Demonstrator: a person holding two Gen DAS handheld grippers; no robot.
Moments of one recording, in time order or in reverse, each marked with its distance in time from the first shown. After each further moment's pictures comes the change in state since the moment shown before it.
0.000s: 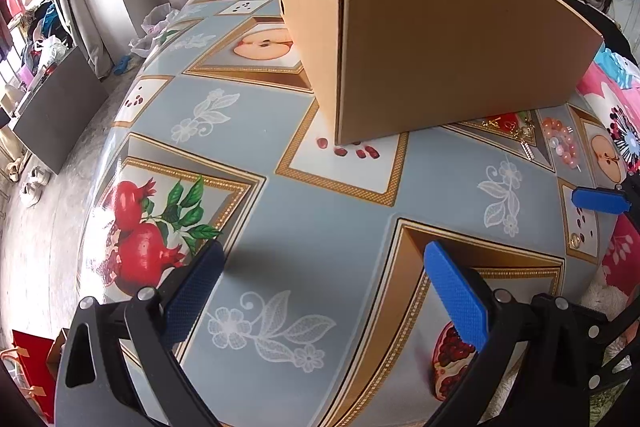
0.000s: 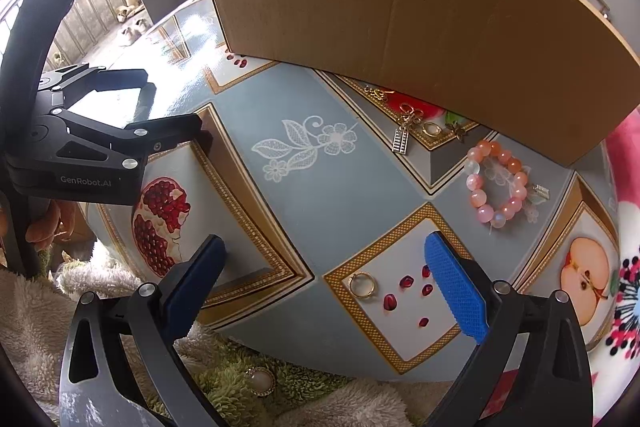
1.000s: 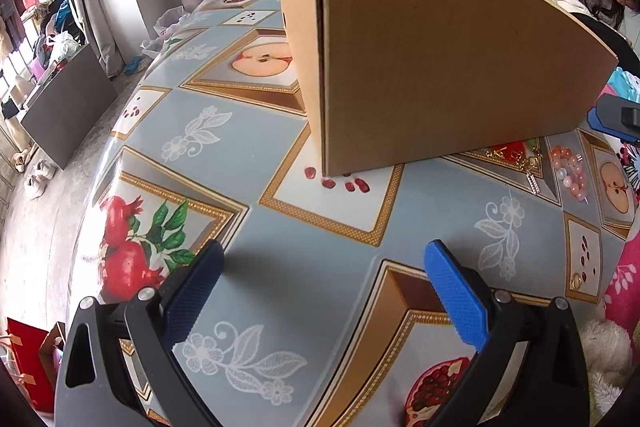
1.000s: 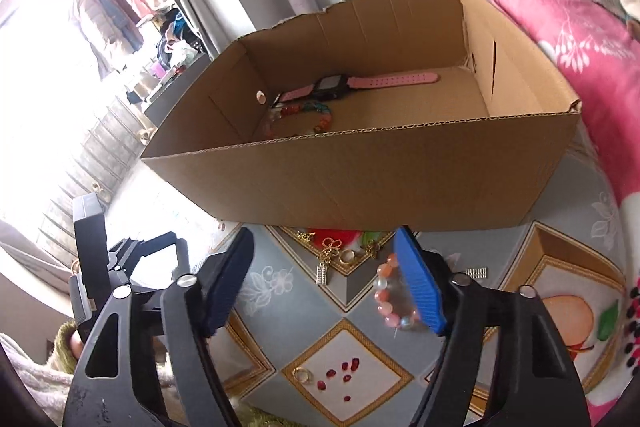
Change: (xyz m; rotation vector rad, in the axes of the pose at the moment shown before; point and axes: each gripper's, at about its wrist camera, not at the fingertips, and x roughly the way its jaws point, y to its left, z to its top) left arm 0.007 -0.012 0.015 -0.046 -0.038 0.027; right arm -0.045 -0.117 0.046 0.332 -0.225 0.232
